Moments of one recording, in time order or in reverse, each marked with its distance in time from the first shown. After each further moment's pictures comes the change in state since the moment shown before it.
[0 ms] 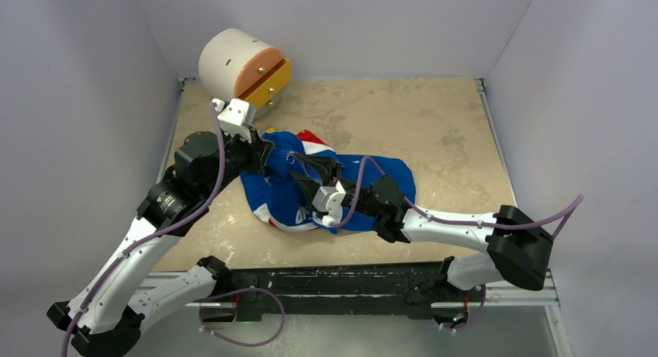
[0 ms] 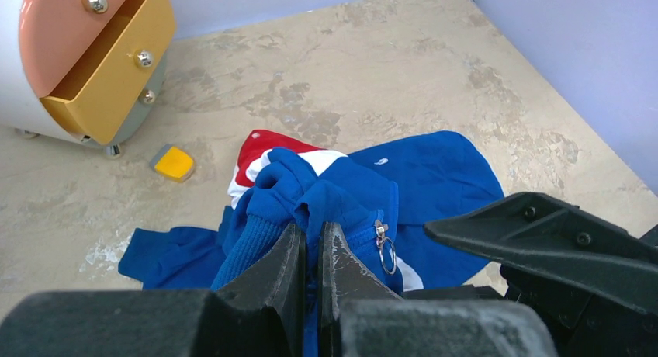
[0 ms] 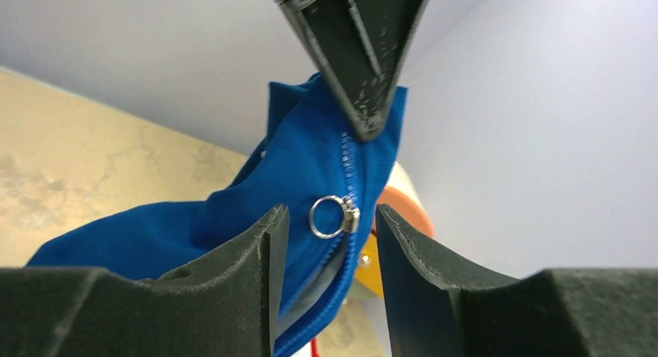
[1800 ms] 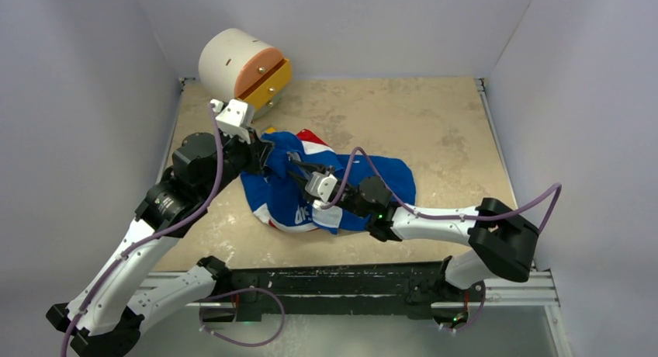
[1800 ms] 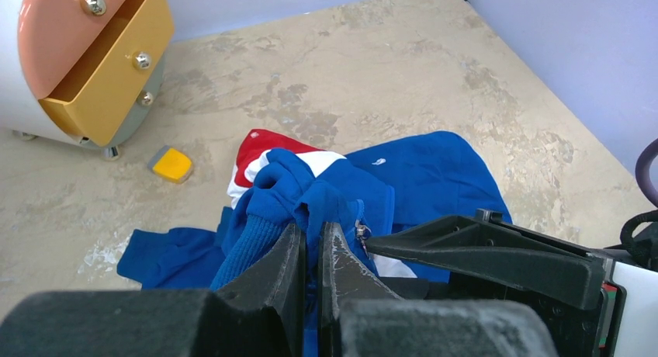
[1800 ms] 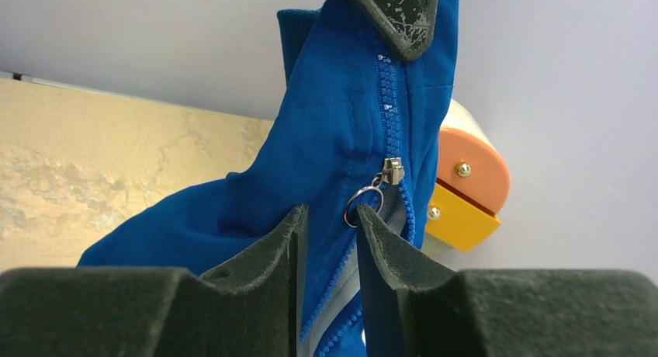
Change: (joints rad) left arm 0.000 -0.009 0.000 -0.001 0.008 0.000; right arm 0.006 0.101 0.023 0.014 0.117 0.199
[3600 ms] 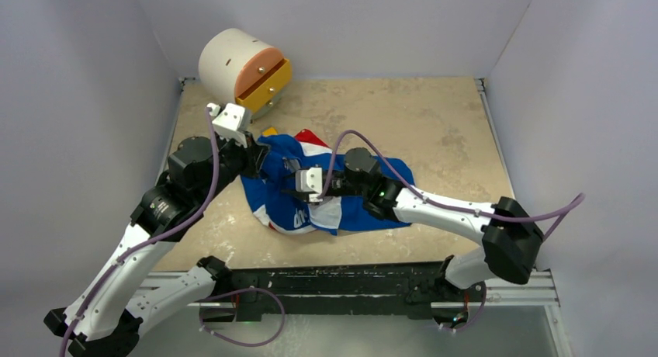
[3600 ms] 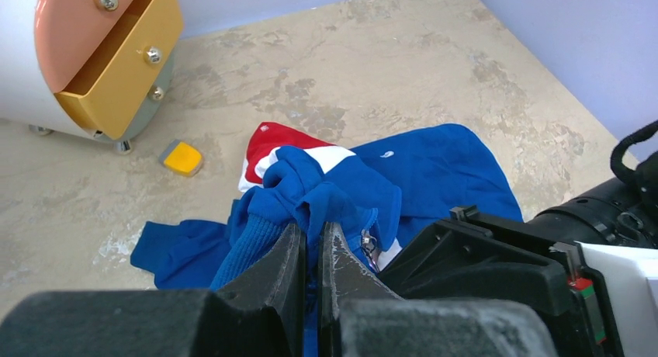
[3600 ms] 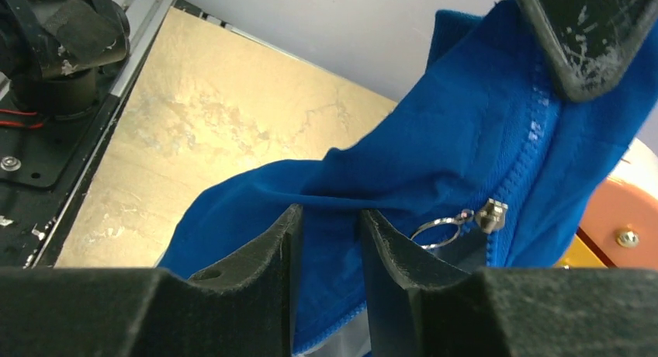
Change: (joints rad) left arm 0.000 -0.031 -0.006 -0.035 -0.007 0.014; right arm -0.088 -0.039 0.193 -0.531 -0.450 0.005
